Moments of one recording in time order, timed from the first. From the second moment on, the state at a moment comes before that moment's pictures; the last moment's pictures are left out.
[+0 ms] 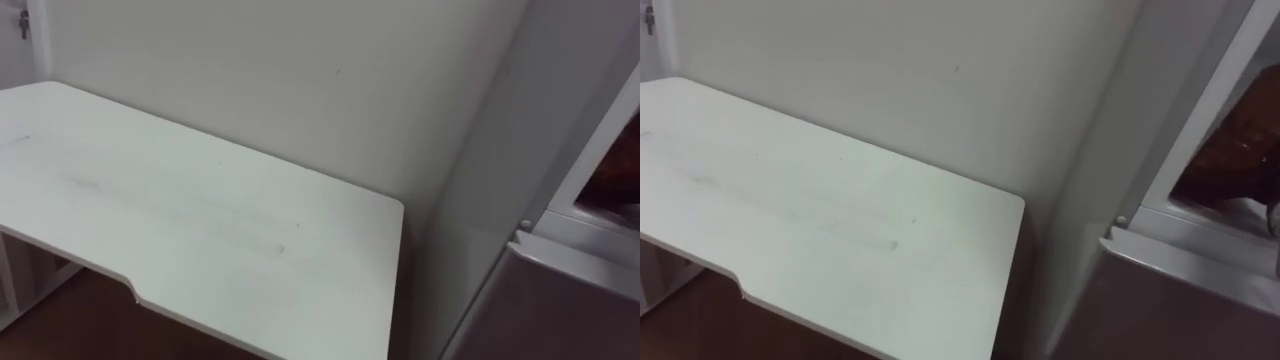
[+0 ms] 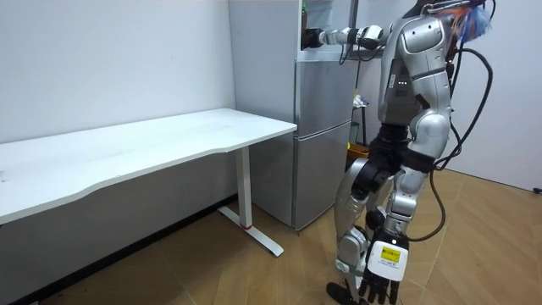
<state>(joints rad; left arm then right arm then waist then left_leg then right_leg) 0.38 0.36 0.26 1.00 0.07 0.13 0.08 -0.92 -0.86 0.29 1.01 0.59 0.12 -0.15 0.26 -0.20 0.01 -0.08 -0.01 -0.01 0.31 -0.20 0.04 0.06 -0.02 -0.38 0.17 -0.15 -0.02</state>
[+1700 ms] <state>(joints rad) 0.34 0.30 0.23 1.05 0.03 0.12 0.11 -0.61 -0.86 0.05 0.53 0.51 0.11 -0.14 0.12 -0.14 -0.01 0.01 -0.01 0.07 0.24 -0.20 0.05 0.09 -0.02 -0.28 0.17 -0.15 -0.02</state>
